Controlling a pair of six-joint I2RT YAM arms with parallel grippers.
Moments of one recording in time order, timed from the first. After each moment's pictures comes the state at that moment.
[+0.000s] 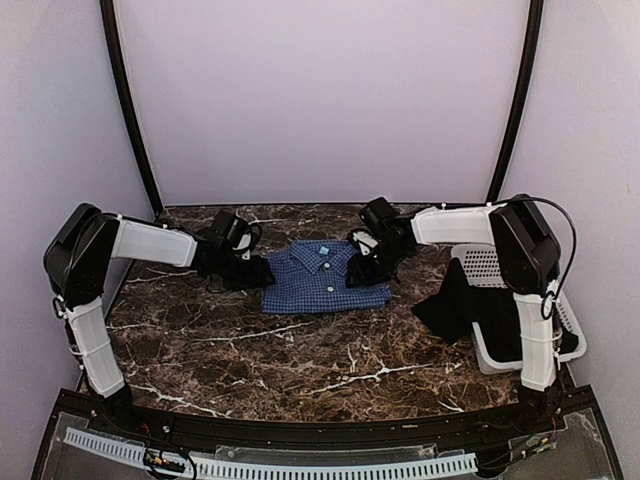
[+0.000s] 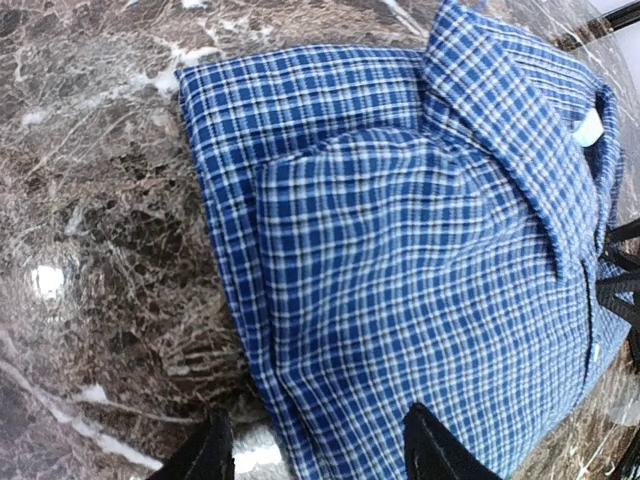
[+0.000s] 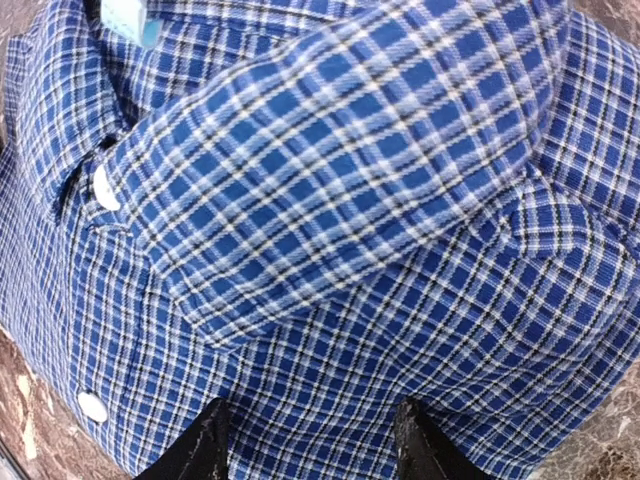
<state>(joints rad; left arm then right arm) -0.50 1.89 1.12 -0.19 0.17 -0.51 0.63 2.13 1.56 -0.56 -0.23 0.26</state>
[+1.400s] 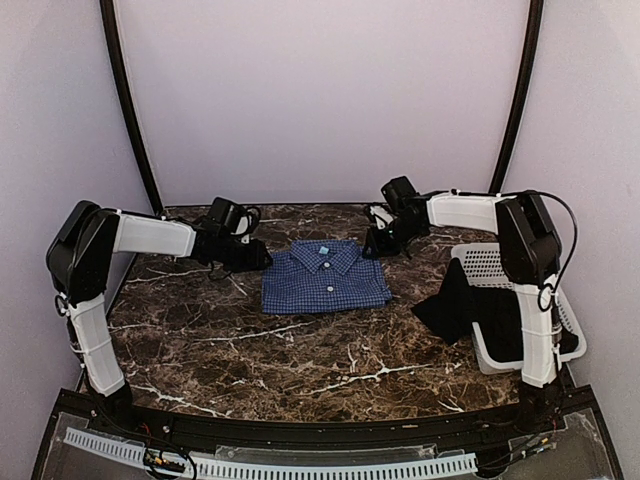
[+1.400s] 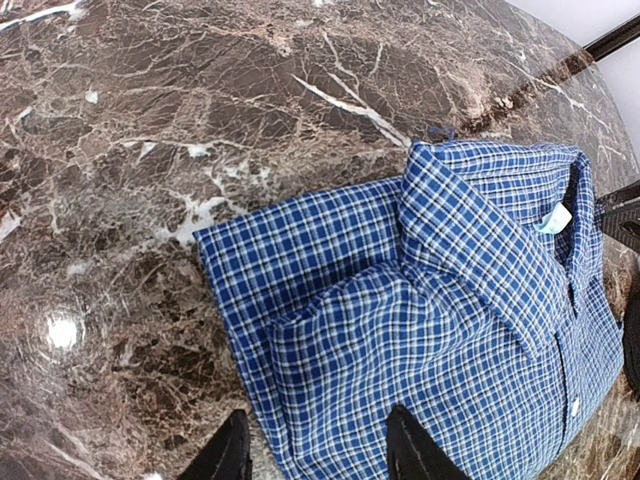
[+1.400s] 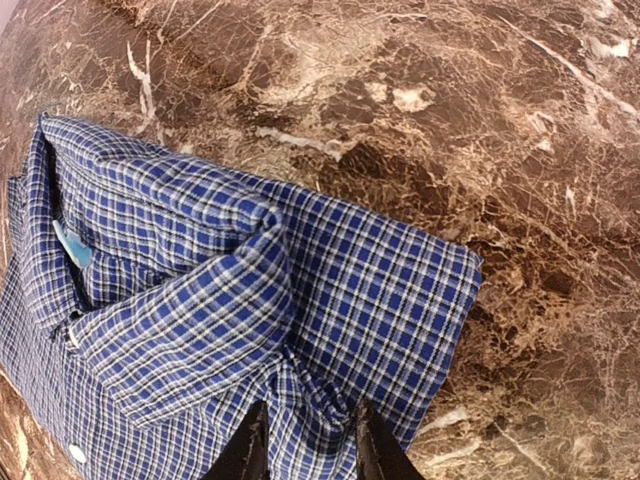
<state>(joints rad) -0.46 1.90 1.20 -0.14 0.15 -0.42 0.49 2.18 1.69 -0.53 -0.28 0.18</state>
